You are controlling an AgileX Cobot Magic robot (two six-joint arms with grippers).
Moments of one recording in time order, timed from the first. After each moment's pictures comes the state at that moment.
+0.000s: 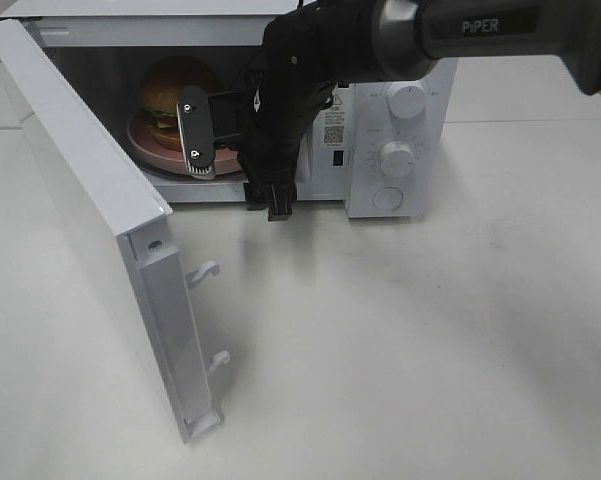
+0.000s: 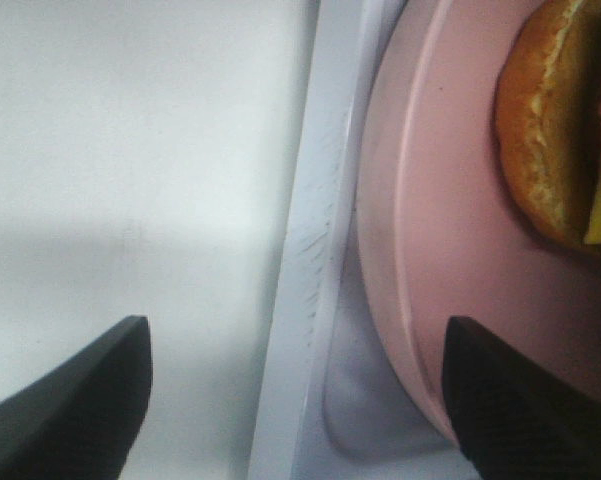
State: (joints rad) left arm 0.05 0.00 -0.51 -0.15 1.07 0.05; right arm 0.65 2.24 -1.76 -0.12 0.52 -1.00
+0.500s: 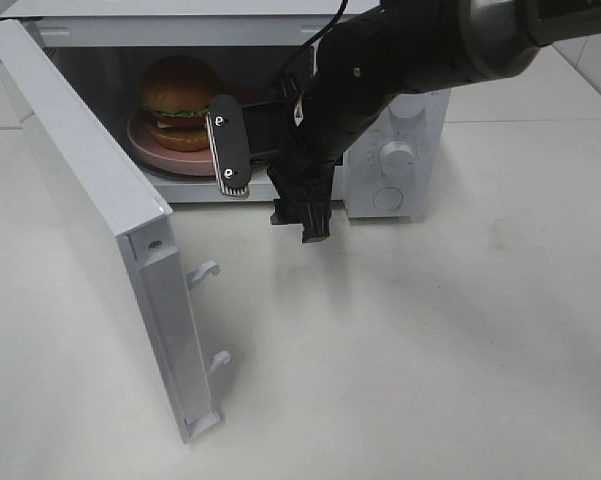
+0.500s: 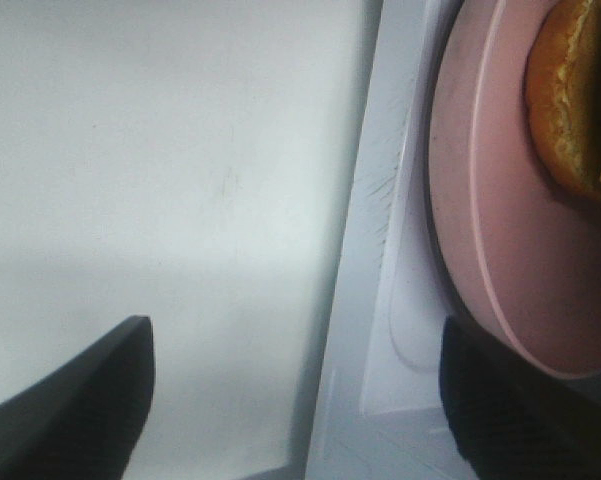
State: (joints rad) left arm 0.05 0.00 -0.51 -0.15 1.07 0.05; right arm 0.65 2.02 -1.41 -0.13 0.35 -1.00
